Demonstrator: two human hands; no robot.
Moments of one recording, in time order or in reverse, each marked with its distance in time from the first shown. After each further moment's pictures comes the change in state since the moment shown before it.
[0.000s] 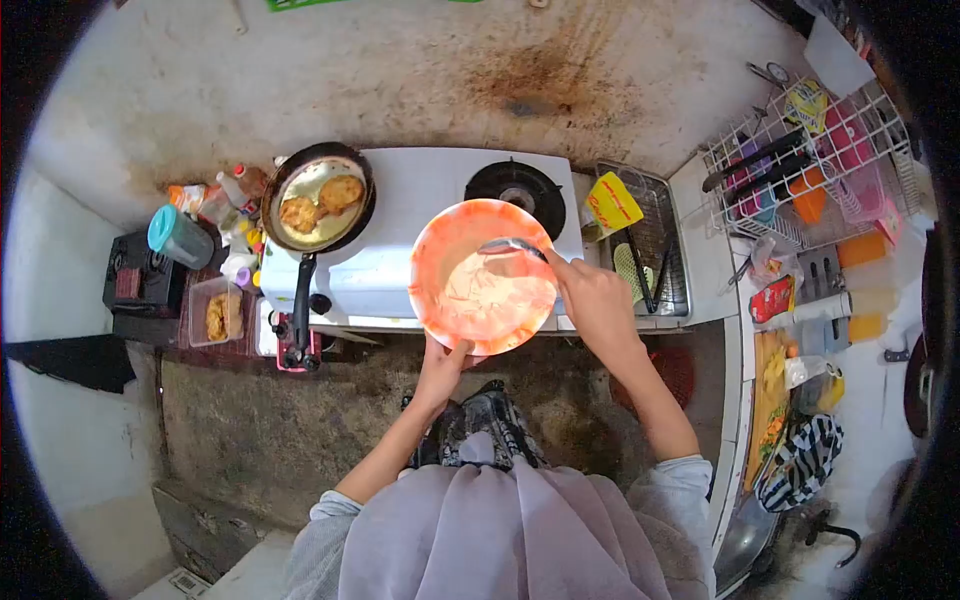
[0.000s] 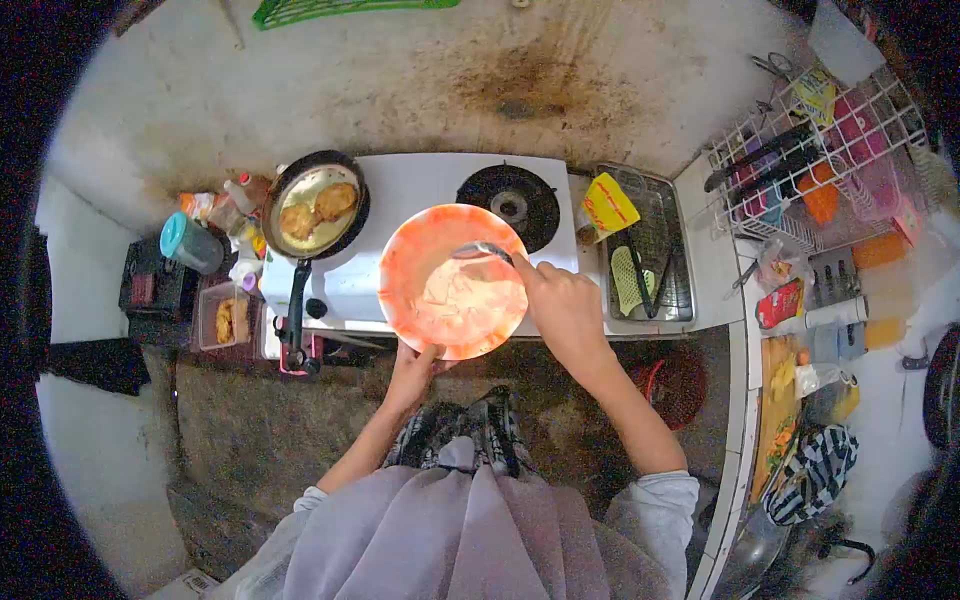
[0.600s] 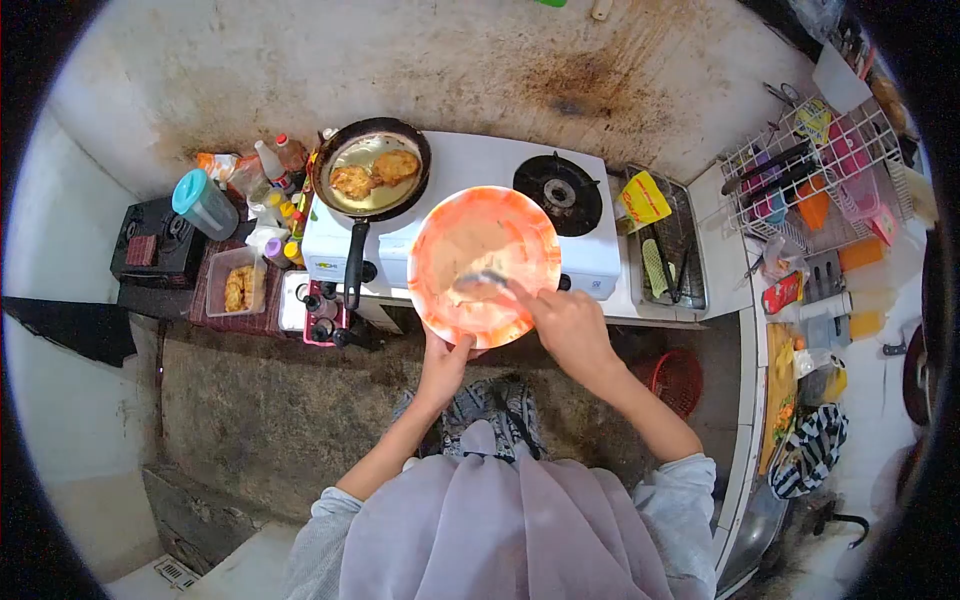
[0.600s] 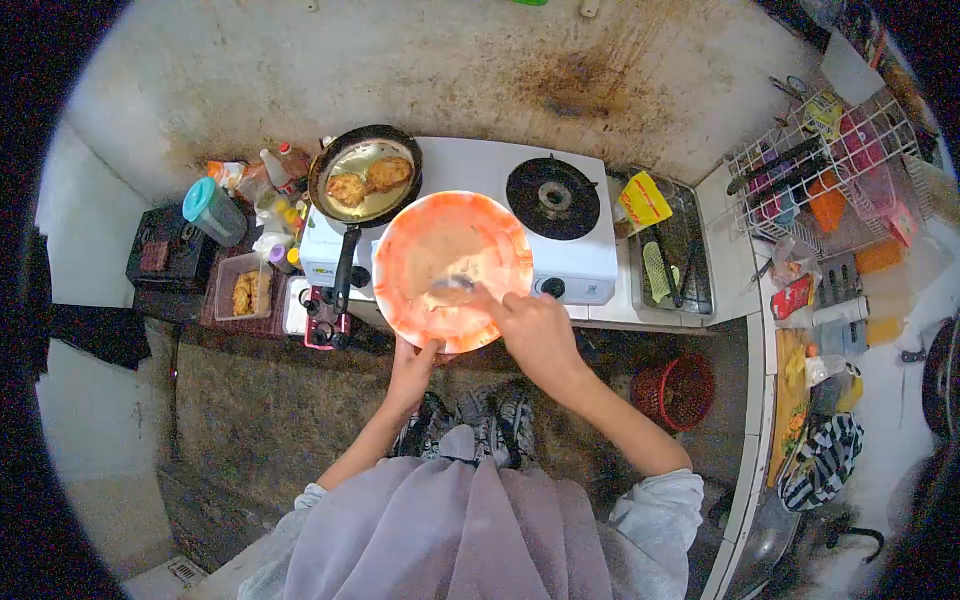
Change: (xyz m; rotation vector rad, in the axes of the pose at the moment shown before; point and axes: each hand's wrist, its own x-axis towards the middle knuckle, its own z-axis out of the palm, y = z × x) left_hand -0.059 0.011 -0.088 0.047 0.050 0.193; right_hand -0.029 -0.133 0.013 -0.063 -0.077 -0.237
